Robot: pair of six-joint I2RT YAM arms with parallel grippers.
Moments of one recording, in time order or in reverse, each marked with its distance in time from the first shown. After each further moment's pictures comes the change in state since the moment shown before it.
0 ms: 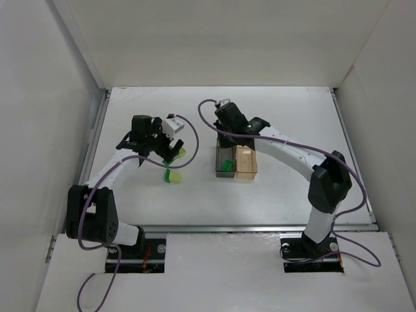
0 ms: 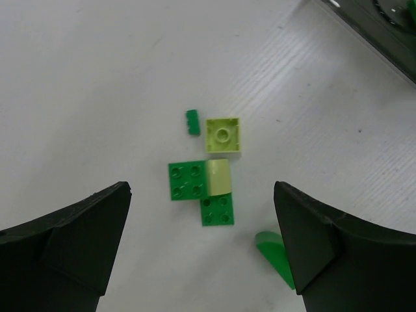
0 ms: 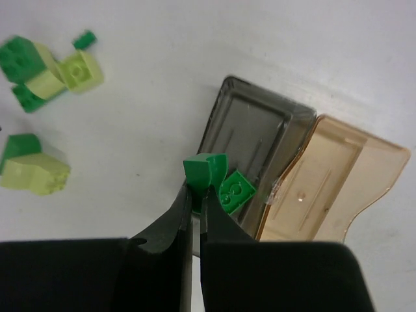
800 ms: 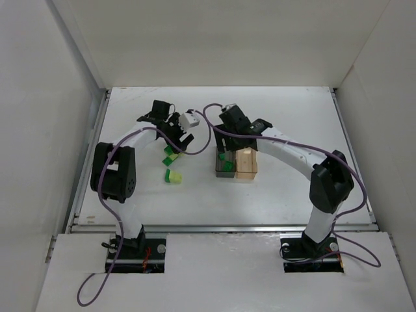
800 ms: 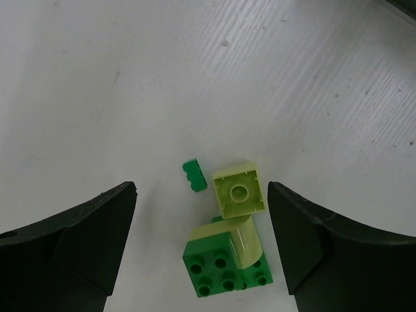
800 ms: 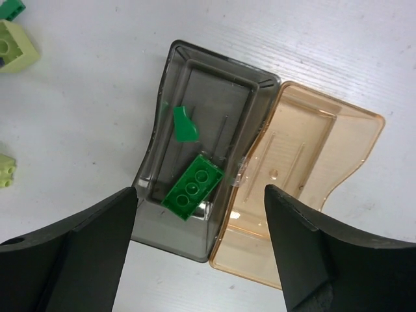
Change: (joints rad) left arm -0.086 0.430 0.358 -0.195 0.018 0.209; right arm -0.031 0.012 -0.081 -0.044 0.029 0.007
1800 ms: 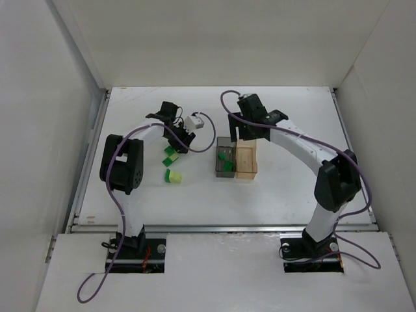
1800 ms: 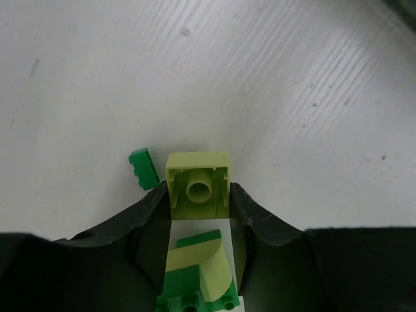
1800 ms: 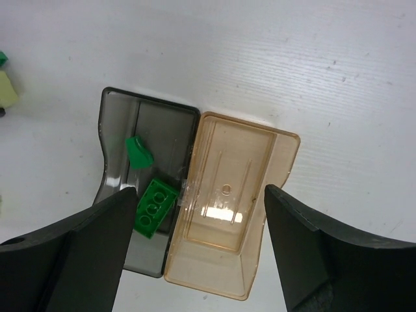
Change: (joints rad) left arm -0.037 0.159 0.117 -0.146 -0.010 -0.089; right arm -0.144 -0.025 0.015 0.001 -0.043 -0.031
